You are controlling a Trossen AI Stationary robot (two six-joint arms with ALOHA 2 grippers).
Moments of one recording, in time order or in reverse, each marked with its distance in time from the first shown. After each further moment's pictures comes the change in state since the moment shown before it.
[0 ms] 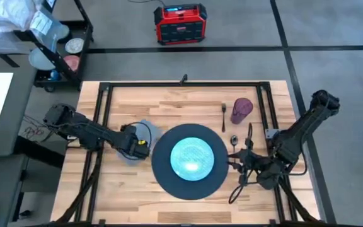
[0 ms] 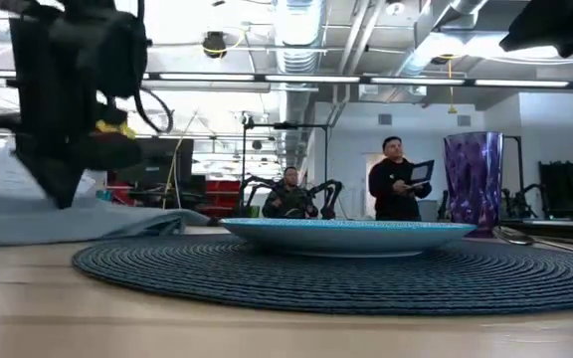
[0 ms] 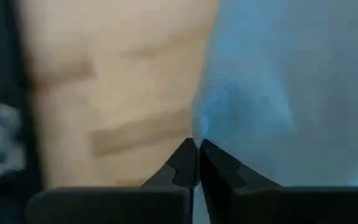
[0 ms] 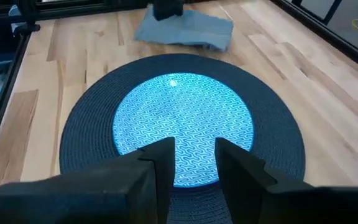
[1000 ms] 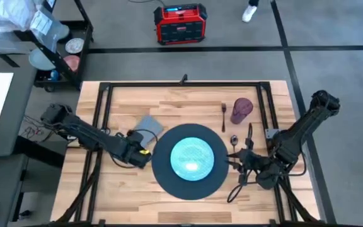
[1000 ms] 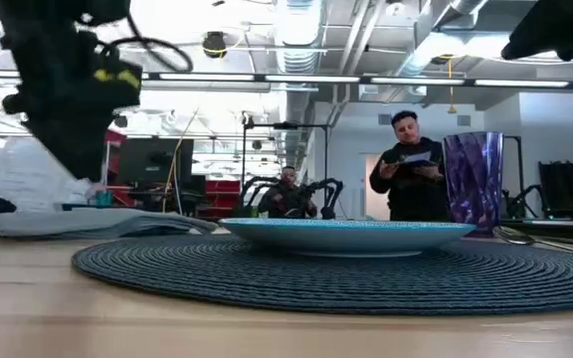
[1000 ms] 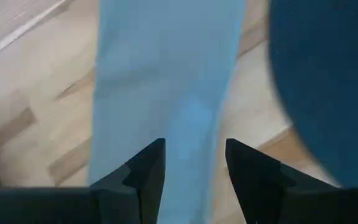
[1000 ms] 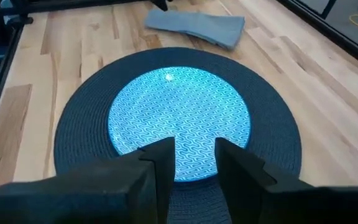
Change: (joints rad) left arm -0.153 0.038 0.048 0.105 0.044 0.209; right arm -0.005 0.006 0.000 -0.040 -0.011 0.008
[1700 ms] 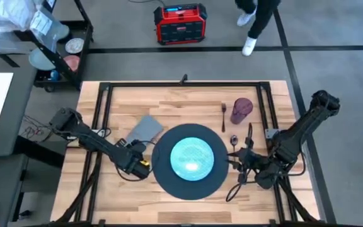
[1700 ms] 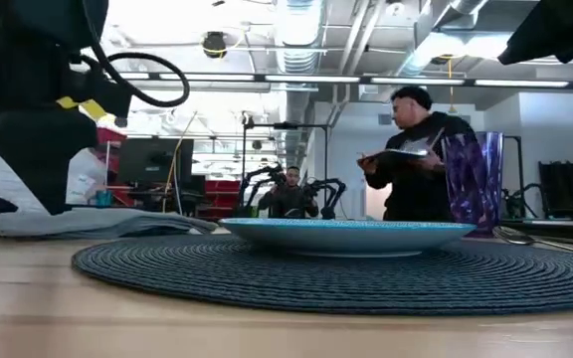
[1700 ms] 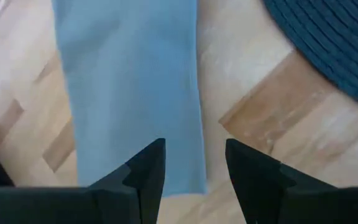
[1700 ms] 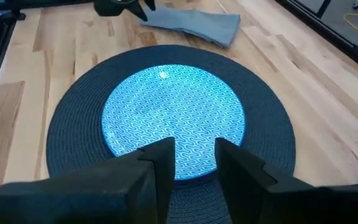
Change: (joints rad) left arm -0.092 0.114 0.034 -0.008 0.063 0.086; right arm -0.009 0.000 0.000 -0.007 -0.001 0.001
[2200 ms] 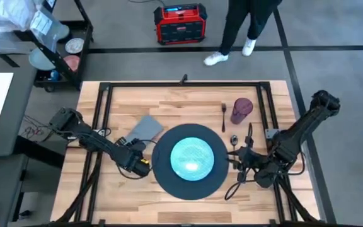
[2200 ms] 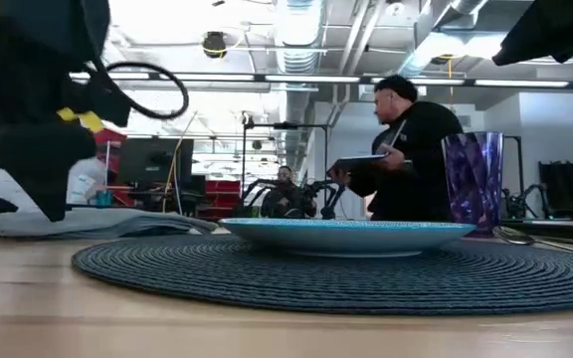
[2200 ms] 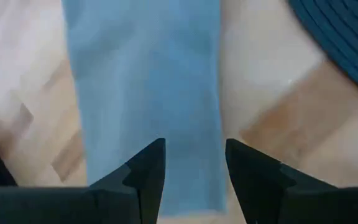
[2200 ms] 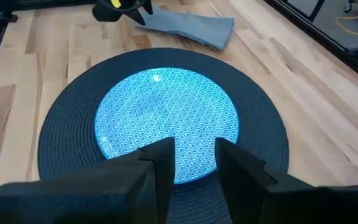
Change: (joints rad) left arm 0.079 0.000 -0.039 0.028 -0.075 0.047; right arm -0.023 0.000 0.000 0.000 0.013 -0.012
